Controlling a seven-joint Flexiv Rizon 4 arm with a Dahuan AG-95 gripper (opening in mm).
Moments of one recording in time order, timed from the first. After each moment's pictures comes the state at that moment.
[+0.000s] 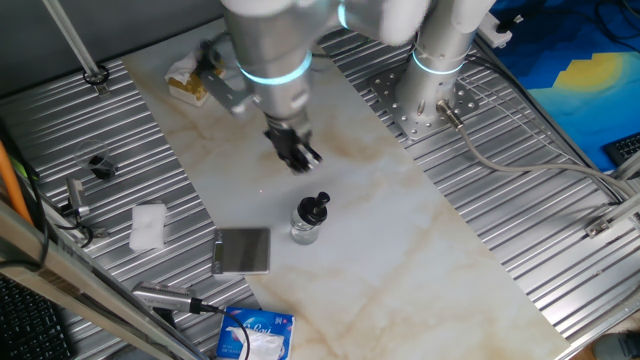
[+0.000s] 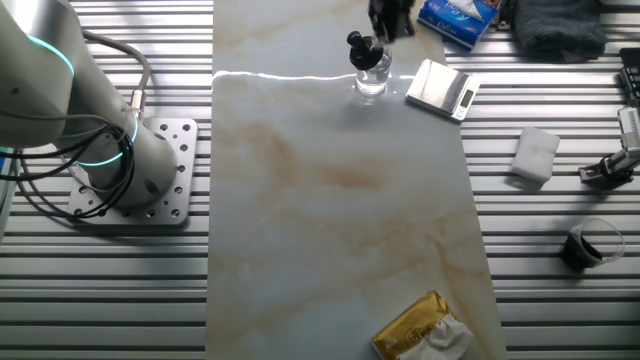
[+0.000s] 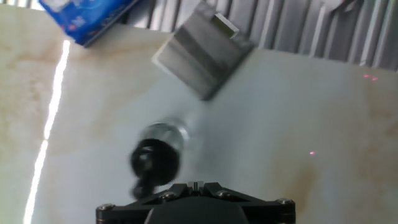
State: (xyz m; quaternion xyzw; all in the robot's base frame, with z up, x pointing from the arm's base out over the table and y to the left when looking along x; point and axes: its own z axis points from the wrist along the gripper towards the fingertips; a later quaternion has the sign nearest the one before) arm 0.451 0.164 0.200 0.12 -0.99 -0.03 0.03
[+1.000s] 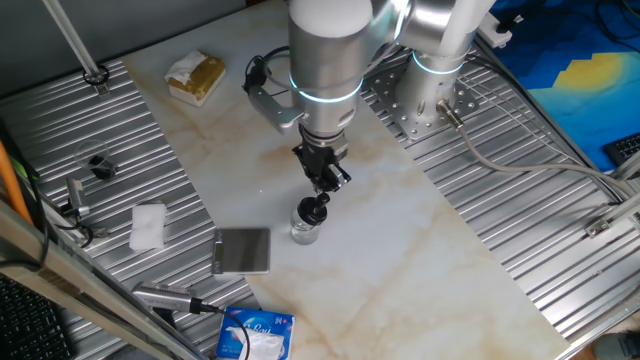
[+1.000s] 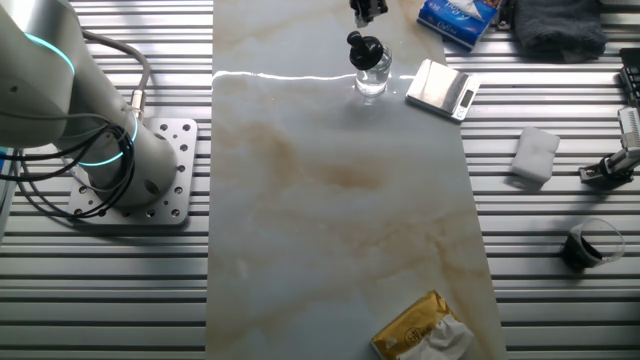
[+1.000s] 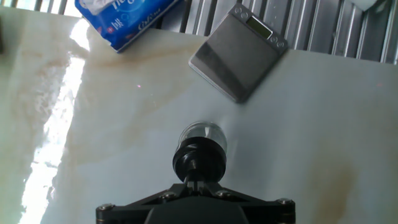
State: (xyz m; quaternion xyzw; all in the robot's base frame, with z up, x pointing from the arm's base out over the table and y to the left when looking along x) arm 0.431 0.199 0.188 0.12 -0.99 -0.02 -0.03
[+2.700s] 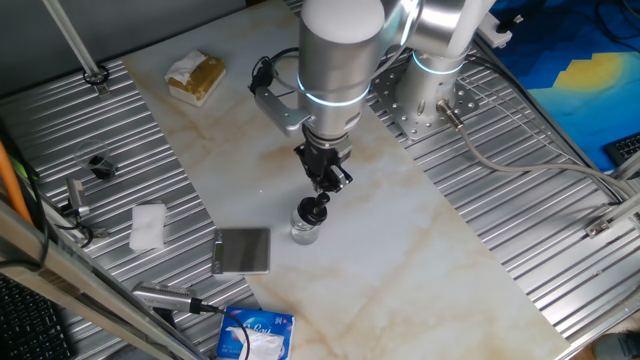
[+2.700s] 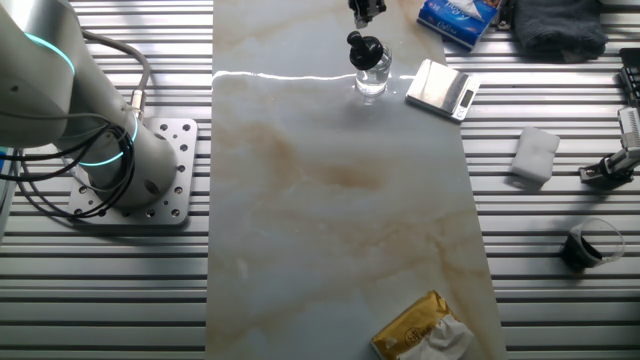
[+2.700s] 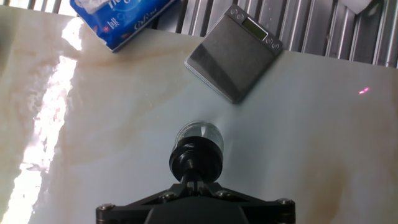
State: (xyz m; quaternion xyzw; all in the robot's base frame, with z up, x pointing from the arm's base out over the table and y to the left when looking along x) arm 0.430 0.198 0.187 0.13 -0.99 0.00 -0.03
